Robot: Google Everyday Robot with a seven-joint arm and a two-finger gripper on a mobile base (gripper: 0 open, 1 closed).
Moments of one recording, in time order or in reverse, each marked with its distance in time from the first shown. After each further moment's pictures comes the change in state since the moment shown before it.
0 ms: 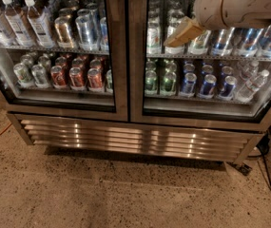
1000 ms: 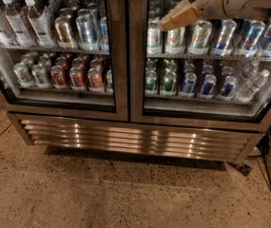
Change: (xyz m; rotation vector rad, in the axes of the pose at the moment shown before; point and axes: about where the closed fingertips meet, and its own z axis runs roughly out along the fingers) arm -0.011 -0.030 0.003 0.079 -0.049 0.262
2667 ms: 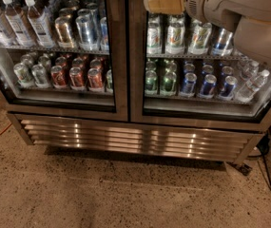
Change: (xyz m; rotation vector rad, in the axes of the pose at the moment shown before) arm 0.005 -0.018 0.017 0.252 0.000 0.467
